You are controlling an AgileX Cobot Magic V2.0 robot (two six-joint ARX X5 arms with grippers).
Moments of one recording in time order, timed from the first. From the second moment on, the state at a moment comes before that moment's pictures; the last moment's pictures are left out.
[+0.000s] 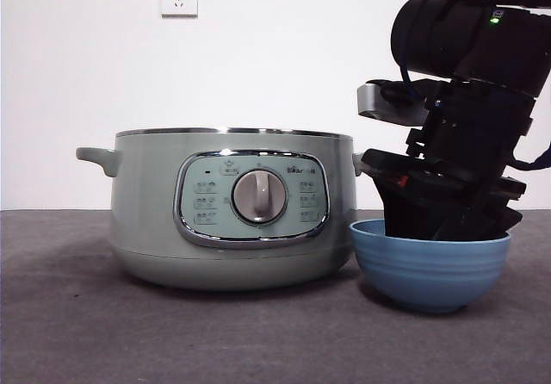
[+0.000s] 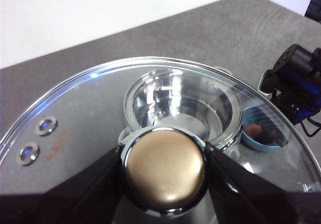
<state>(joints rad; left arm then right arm) -0.53 0.72 1.34 -1.06 -0.05 0.00 0.53 1.56 0.87 -0.46 -0.10 0.00</state>
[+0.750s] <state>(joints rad) -0.53 1.19 1.34 -0.67 0.09 0.02 0.53 1.01 0.87 -0.48 -0.10 0.00</state>
